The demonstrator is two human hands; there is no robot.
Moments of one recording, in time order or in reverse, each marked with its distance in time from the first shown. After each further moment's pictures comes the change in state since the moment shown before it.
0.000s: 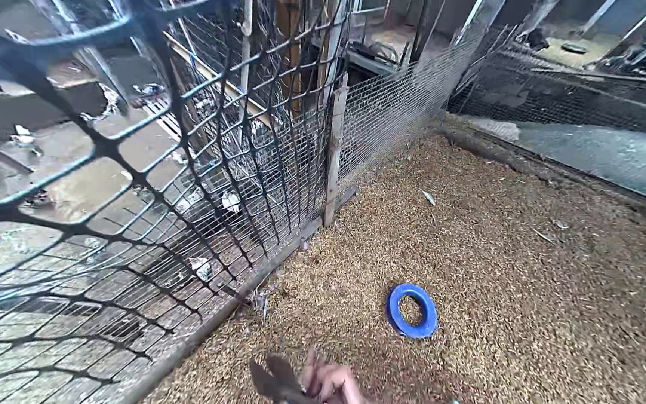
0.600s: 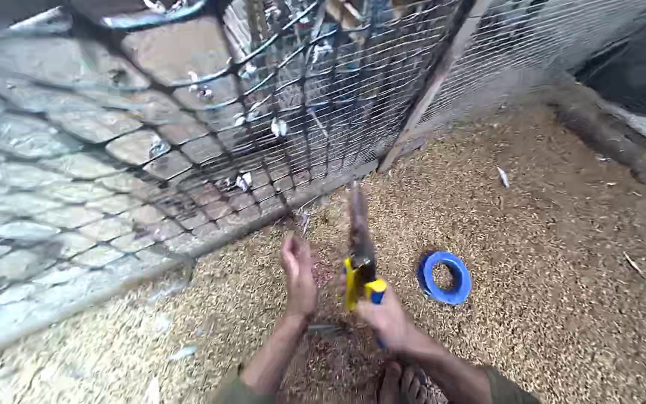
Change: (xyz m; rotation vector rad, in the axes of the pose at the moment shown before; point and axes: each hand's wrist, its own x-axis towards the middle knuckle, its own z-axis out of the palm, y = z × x) left_hand 0.066 -0.002 -0.027 0.152 0.680 -0.102; right_hand 0.039 0.022 -0.004 -0.022 0.258 0.341
